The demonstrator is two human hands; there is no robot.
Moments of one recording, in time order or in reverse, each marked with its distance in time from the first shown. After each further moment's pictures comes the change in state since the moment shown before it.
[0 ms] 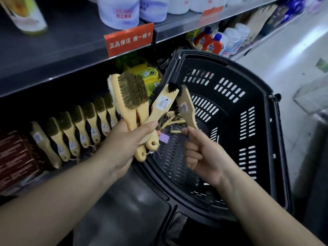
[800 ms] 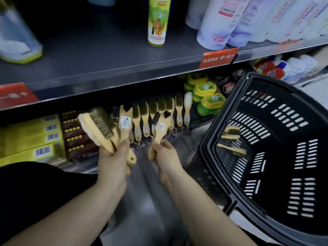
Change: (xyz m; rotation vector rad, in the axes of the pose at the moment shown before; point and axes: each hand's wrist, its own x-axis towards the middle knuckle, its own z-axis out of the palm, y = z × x) left_hand -0.077 -0.063 -0.144 -0.308 0.879 0.064; right_hand 0.064 0.168 0.141 -0.429 0.026 -0.039
